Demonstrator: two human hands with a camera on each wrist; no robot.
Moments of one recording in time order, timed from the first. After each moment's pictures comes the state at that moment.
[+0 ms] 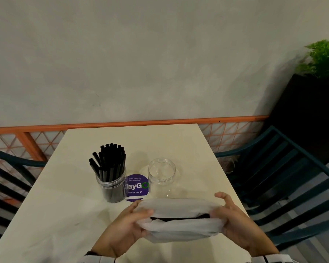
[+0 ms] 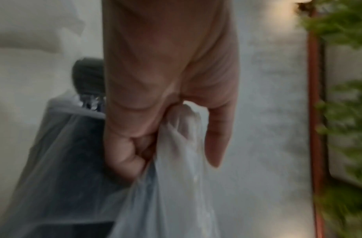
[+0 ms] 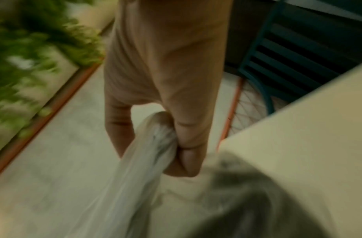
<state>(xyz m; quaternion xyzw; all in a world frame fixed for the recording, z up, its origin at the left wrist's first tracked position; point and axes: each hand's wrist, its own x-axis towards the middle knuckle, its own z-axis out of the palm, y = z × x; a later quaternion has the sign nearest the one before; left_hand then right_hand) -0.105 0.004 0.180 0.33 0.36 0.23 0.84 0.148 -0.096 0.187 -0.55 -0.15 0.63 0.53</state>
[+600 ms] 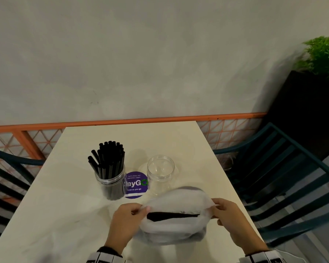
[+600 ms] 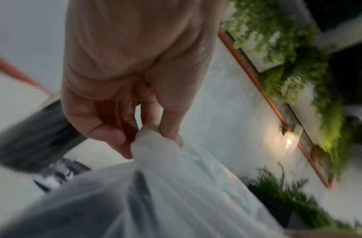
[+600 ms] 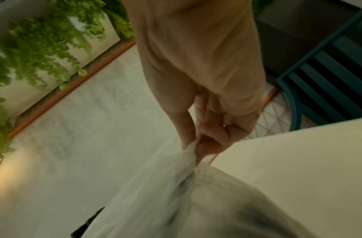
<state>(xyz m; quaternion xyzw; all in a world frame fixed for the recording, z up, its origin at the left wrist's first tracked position) -0.102 0.008 0.153 0.65 0.58 0.20 0.46 0.139 -0.096 0.169 -0.75 -0.27 0.43 0.41</state>
